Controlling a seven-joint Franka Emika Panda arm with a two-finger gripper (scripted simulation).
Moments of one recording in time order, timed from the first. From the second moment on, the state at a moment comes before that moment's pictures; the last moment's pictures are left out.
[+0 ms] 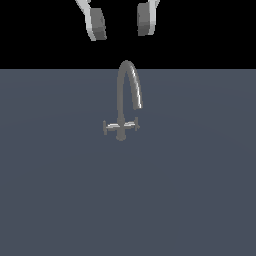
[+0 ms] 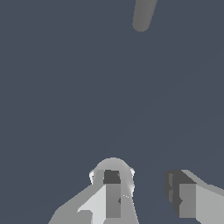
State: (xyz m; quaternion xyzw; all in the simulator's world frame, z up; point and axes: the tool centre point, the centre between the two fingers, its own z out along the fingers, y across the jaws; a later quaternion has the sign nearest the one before) arm -0.254 0.006 0.332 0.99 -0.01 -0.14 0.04
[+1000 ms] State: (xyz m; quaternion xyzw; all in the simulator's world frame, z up) arm -0.073 0.119 0.209 1.00 -0.02 -0.02 0.01
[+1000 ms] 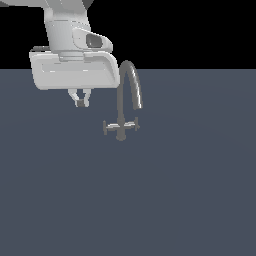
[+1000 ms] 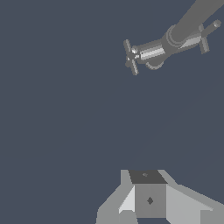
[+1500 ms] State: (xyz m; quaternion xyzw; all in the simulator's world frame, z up) arm 0.010 0.087 0.112 1.00 0.00 0.04 0.04
